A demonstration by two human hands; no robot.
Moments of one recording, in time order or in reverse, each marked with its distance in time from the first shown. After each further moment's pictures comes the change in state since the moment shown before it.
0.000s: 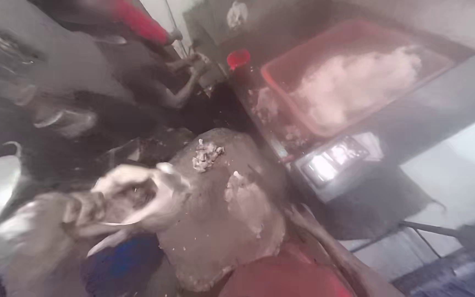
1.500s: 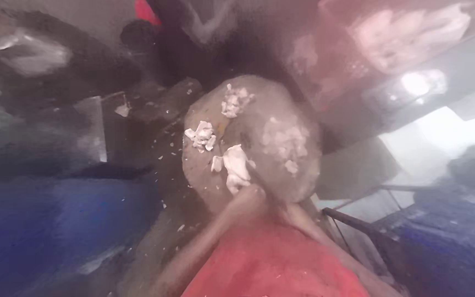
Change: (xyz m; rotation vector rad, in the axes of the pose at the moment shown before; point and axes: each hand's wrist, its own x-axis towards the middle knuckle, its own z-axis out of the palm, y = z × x) left_hand -0.268 -0.201 0.156 -0.702 -0.347 -1.426; right_hand -0.089 -0.065 0.266 -0.332 -0.040 0.172
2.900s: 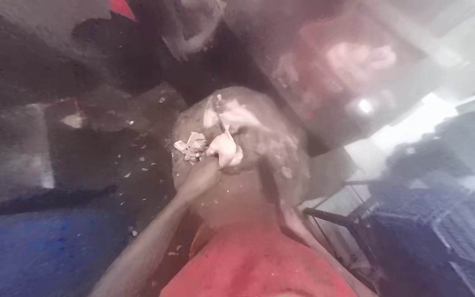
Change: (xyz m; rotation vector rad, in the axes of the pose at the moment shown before) left_hand -0.094 0.198 -0.083 1.612 0.244 0.598; right_hand -0.017 -0.052 0.019 0.614 0.320 0.055
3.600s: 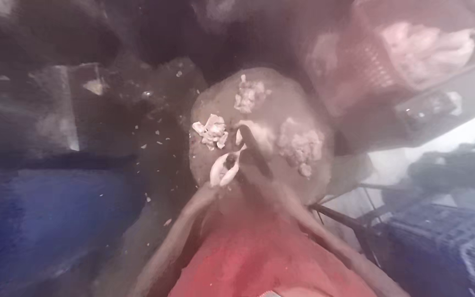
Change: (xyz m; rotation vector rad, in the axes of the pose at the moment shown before) left_hand -0.062 -0.098 0.129 -0.960 -0.160 -0.456; right_hand 0.036 -0.101 0.027 -0.257 -0.229 -0.134
